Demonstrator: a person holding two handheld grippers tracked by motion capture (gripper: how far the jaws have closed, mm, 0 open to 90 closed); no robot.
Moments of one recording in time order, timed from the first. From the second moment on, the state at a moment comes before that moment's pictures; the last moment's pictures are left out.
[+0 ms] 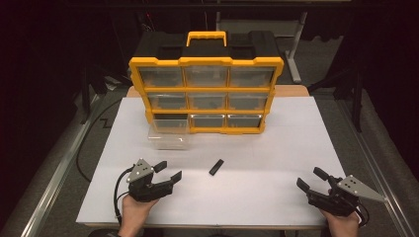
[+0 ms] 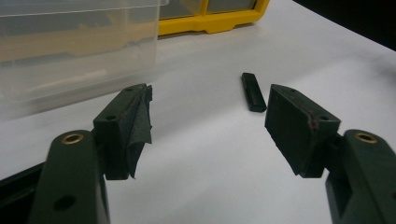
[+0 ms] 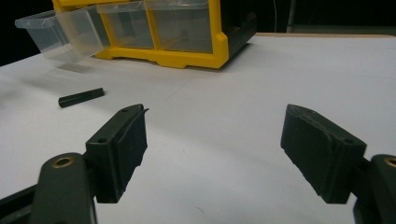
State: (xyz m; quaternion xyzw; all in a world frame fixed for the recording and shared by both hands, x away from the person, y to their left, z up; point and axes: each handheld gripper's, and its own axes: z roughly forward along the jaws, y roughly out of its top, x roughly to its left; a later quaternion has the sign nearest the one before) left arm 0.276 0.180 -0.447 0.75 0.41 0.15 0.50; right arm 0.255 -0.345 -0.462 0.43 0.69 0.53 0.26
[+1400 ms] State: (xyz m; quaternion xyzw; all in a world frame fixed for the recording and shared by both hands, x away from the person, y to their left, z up) left arm 0.292 0.131 -0.448 0.77 0.38 0.12 0.50; right arm 0.255 -0.345 -0.462 0.43 0.69 0.53 0.25
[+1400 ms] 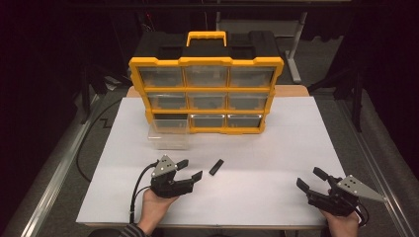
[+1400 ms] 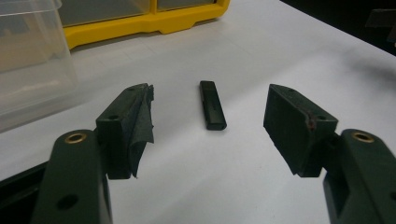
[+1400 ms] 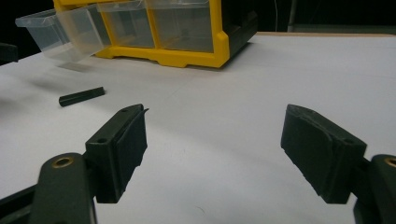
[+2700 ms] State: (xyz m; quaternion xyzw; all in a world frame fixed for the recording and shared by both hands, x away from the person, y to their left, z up) left arm 0.335 0.091 -0.435 0.80 0.39 0.10 0.44; right arm 0.255 -0.345 -0.463 0.42 0.69 0.53 0.26
